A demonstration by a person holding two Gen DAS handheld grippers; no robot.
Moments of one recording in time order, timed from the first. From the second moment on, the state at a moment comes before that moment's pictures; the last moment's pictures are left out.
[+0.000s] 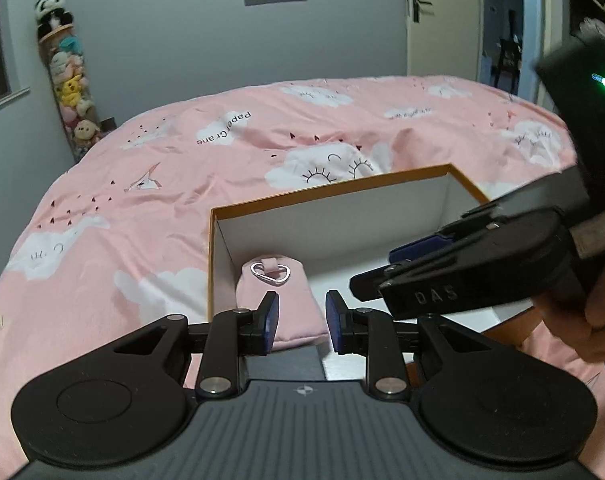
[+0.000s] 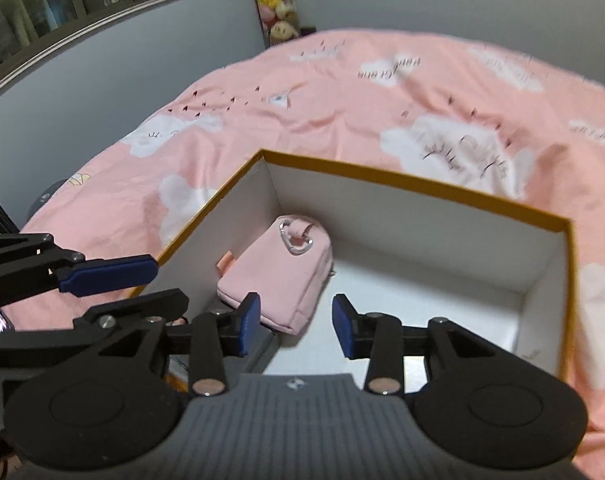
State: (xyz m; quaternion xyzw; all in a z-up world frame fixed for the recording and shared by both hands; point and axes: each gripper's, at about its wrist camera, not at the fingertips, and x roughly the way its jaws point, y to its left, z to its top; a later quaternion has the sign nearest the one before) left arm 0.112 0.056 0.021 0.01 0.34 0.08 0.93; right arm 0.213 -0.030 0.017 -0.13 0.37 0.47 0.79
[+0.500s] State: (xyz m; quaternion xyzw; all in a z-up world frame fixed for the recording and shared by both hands) left arm 0.067 0.031 0.015 0.00 0.33 0.07 0.94; right arm 0.151 -0.109 0.023 -0.07 0.28 0.43 0.86
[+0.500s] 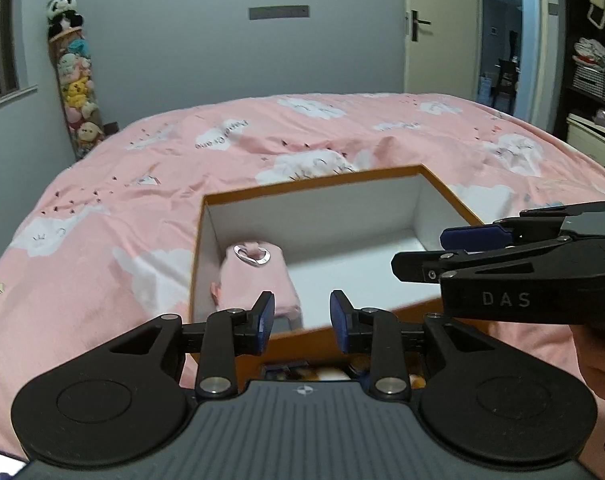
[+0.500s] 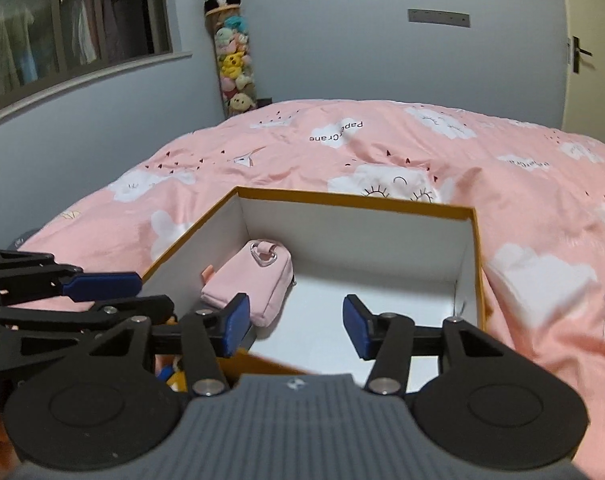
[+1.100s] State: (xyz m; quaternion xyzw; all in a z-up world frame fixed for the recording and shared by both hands) left arm 0.020 0.042 -0.016 -0.05 0.40 -0.01 0.92; right arm 0.099 -0.162 -0.016 -0.10 0.33 0.40 0.85
